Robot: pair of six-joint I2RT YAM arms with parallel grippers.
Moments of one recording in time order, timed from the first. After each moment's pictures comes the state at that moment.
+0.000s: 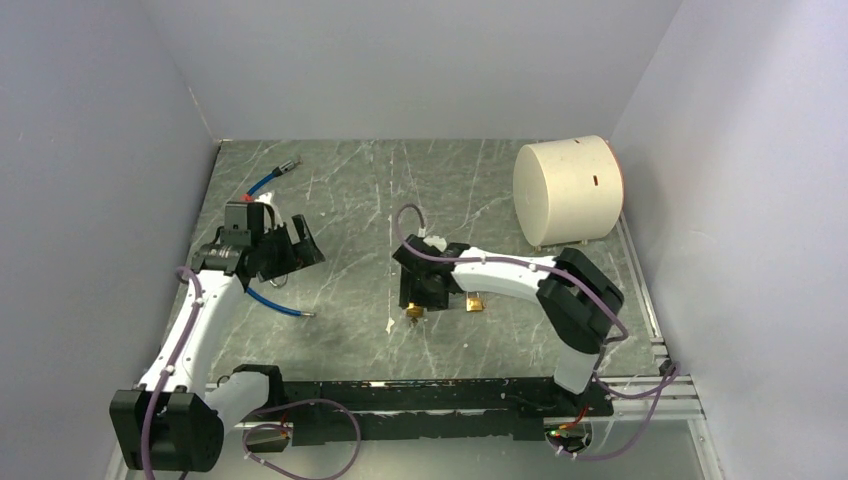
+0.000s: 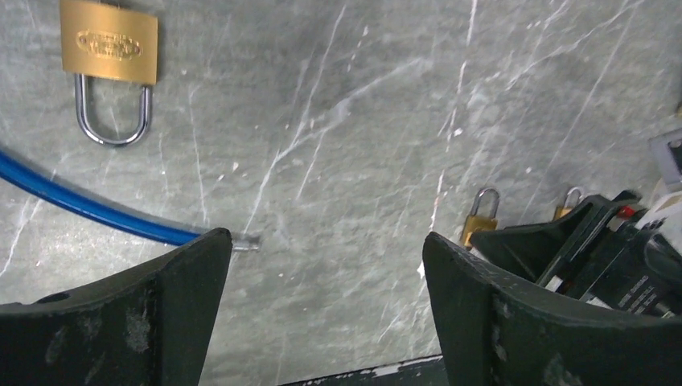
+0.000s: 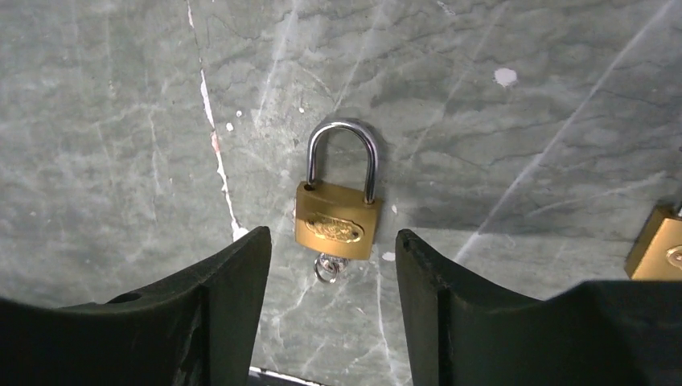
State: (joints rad) left arm -0.07 1.04 0.91 -0.72 0.20 -0.40; right arm 0.93 1.74 1.10 -0.52 0.10 0.95
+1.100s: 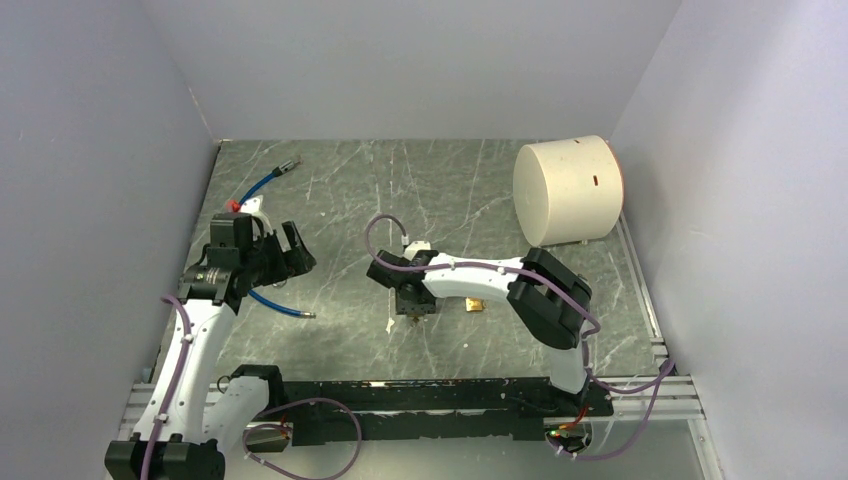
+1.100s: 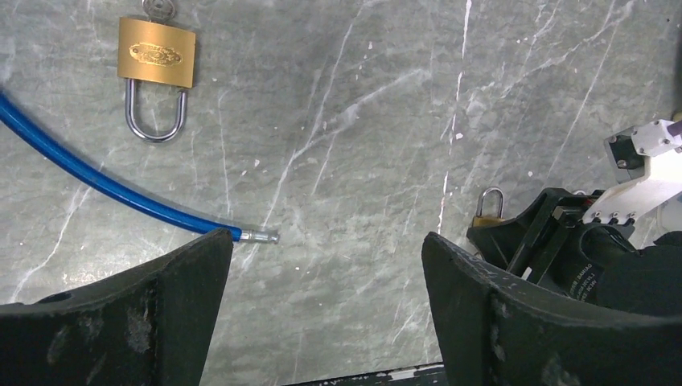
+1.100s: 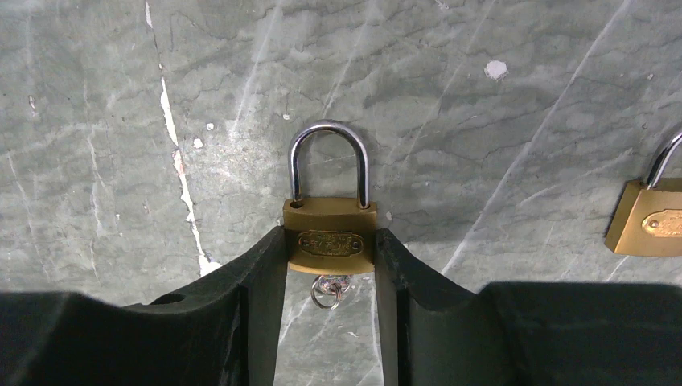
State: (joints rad) left arm -0.04 0.87 0.86 -0.77 0.18 -0.36; right arm 1.06 1.92 1.29 -0.72 0.34 1.02
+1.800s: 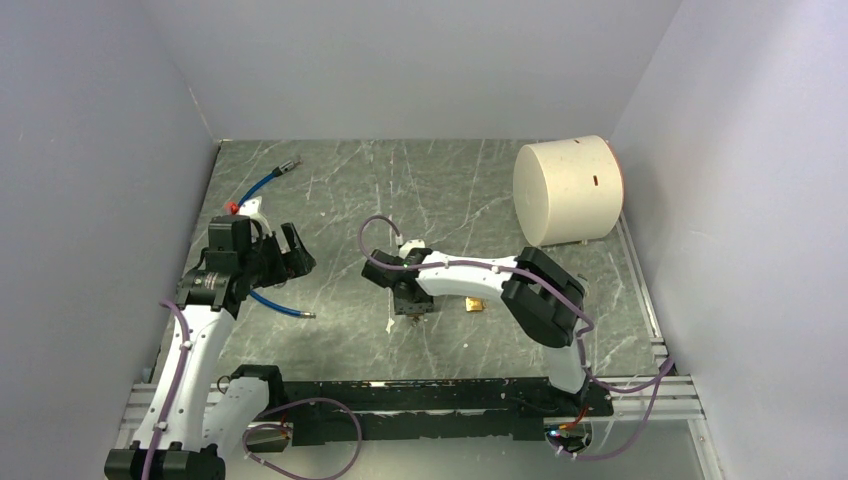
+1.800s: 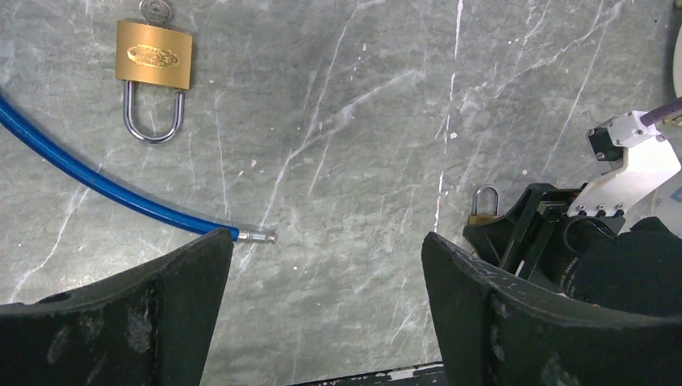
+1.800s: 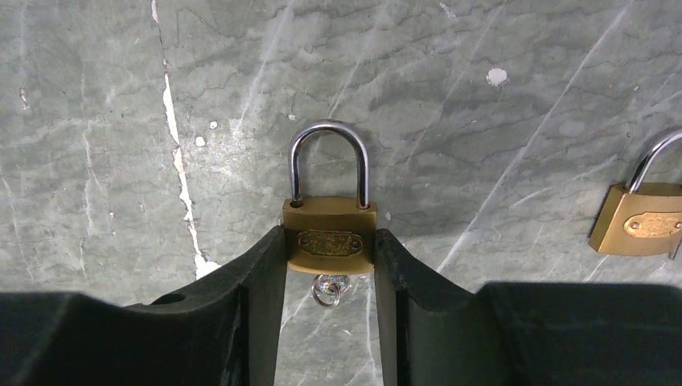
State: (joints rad) left arm -0.04 0.84 0.85 -0.77 0.18 -0.36; right arm 1.07 1.96 1.35 -0.78 0.35 0.97
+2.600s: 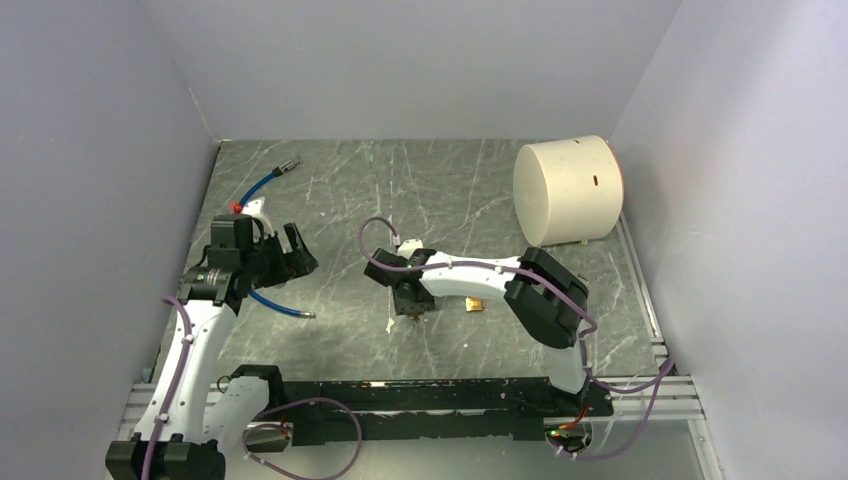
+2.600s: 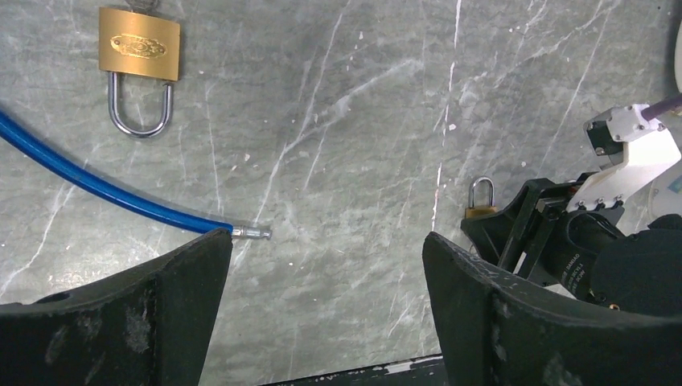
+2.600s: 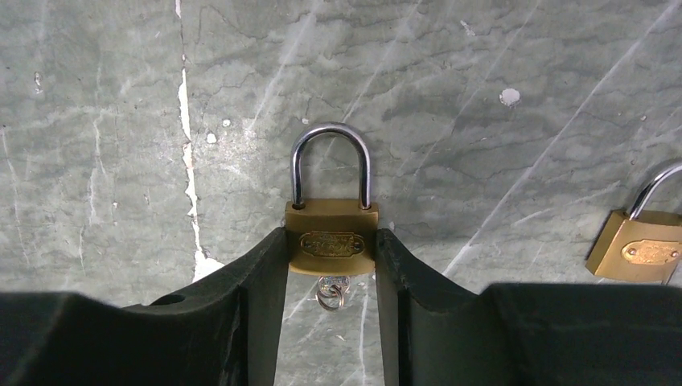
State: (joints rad) left arm -0.03 0.86 0.85 -0.77 0.20 -0.36; right arm 1.06 1.94 1.32 -0.72 0.33 0.90
